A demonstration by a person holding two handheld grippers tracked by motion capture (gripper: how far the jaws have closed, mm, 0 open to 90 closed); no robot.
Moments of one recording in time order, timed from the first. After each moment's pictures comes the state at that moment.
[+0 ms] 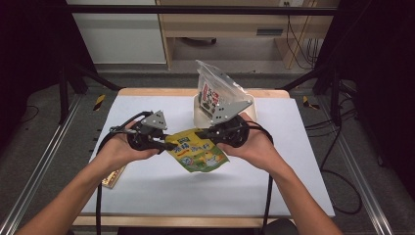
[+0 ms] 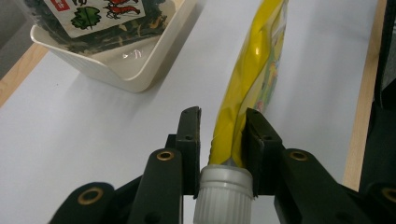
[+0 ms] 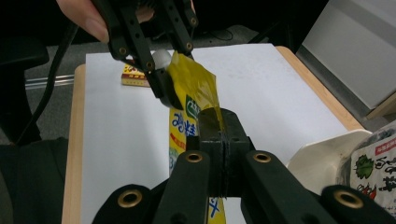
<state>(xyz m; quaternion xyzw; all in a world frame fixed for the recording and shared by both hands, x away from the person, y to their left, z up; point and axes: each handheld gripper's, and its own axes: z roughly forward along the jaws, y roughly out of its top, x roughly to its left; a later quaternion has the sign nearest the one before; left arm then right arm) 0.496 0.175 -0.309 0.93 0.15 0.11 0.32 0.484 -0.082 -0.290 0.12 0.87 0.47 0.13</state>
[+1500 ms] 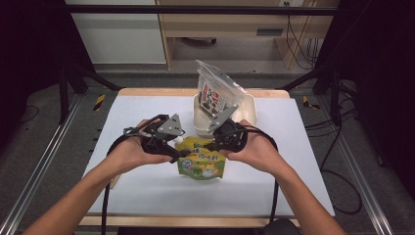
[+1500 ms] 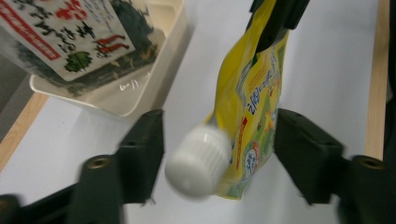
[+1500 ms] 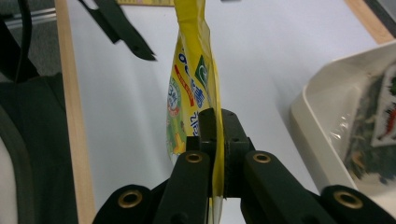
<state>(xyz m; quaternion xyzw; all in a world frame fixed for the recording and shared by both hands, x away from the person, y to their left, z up) 0.485 0.142 -0.308 0.92 0.11 0.15 0.34 0.490 -0.082 -0.313 0.15 0.93 0.33 0.09</state>
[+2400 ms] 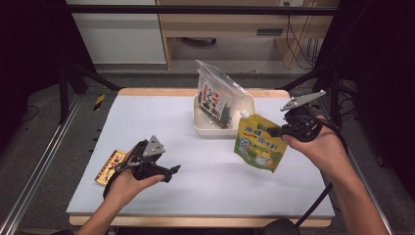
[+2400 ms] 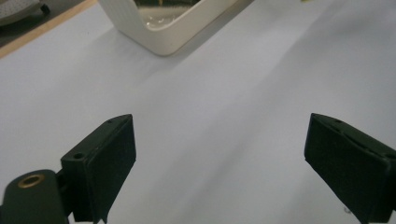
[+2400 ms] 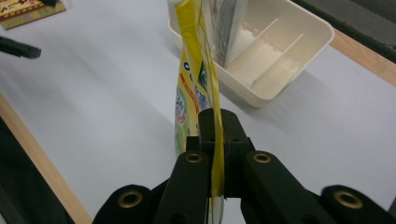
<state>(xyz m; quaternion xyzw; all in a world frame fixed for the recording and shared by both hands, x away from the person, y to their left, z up) 0.460 0.183 -0.404 0.86 0.30 0.19 0.37 0.478 -0.229 -0.272 0.38 0.85 0.33 0.15</state>
